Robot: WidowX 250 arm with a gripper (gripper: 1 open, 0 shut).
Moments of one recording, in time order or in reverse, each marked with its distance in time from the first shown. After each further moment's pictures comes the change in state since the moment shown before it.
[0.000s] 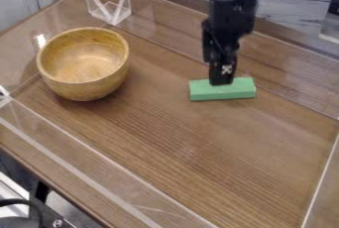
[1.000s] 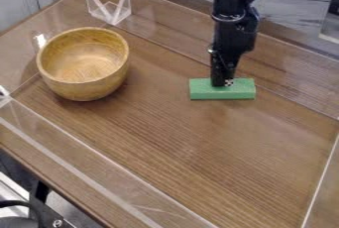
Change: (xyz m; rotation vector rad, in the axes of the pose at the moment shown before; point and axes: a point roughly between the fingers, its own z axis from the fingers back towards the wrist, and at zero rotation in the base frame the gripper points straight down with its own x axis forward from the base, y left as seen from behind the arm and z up) arm 0.004 0.021 -0.031 0.007 0.003 0.011
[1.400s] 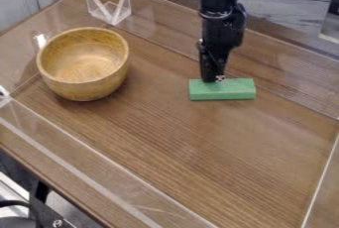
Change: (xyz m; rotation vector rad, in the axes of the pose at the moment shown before) arm -0.009 0.008 -0.002 0.014 -0.010 0.044
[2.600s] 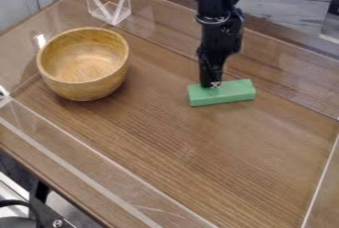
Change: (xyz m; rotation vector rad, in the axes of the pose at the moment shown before) arm -0.011 -0.018 0.001 -0.052 0.025 -0.086
